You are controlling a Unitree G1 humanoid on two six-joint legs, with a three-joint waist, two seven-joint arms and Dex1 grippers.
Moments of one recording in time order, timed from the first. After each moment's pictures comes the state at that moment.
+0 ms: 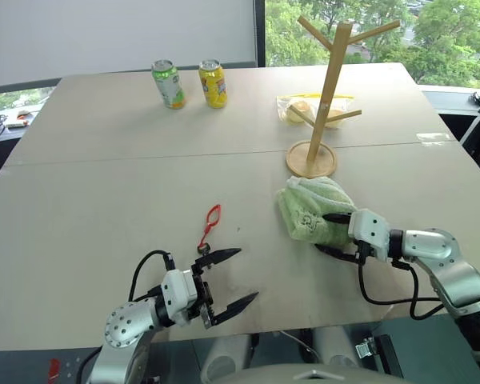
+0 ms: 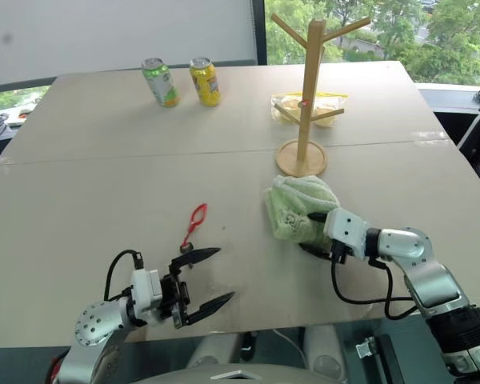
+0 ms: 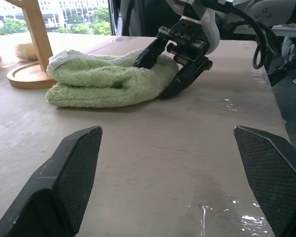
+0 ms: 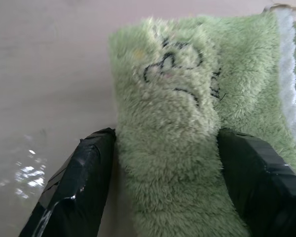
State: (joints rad) left arm 0.31 0.46 -0.05 -0.19 -0.38 -0.36 -1.06; right arm -0.18 -0.65 0.19 -0.09 0.12 0.02 0.94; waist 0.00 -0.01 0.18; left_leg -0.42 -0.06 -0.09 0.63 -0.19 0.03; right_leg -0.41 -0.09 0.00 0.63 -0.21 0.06
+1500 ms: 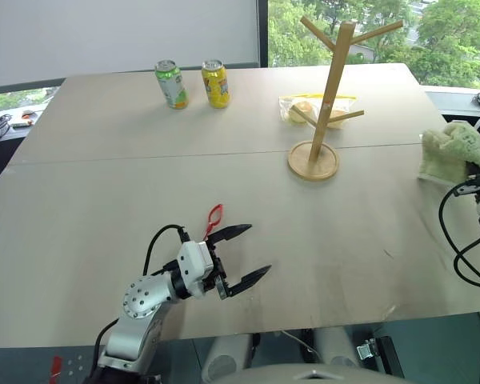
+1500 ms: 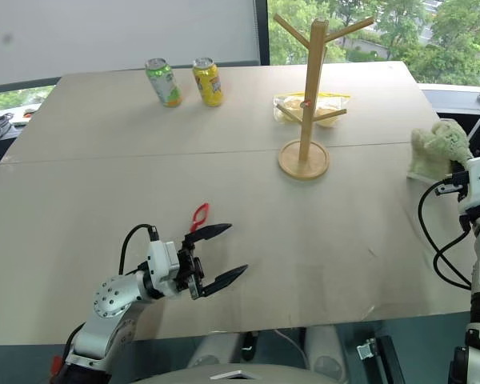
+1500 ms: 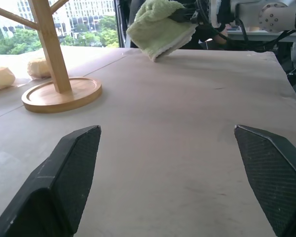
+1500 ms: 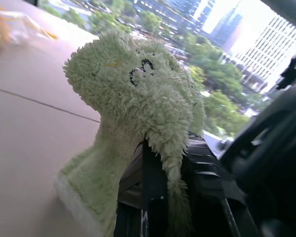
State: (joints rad) left arm 0.15 0.46 -0.11 -0.20 -0.38 -0.25 -0.96; right arm -0.25 -0.66 -0.40 0.39 0.05 -0.20 0.30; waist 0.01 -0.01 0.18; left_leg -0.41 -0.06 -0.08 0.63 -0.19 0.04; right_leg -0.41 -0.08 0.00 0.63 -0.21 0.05
